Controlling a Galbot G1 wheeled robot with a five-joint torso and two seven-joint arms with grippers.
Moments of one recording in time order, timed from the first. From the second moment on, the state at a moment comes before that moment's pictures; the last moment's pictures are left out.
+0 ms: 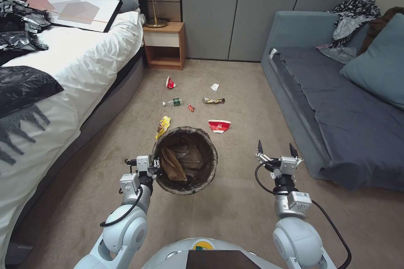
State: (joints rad) left arm 1.56 -1.22 -0.30 -2.24 -0.49 0.37 -0.46; right arm -1.67 1.30 0.46 2.19 0.09 0.06 0.38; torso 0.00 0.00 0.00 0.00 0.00
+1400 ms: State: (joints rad) left arm 1.56 -1.21 -0.31 -2.25 -0.49 0.36 -0.45; right arm -1.67 1.30 0.46 2.20 0.09 0.08 0.38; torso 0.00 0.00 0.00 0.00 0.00
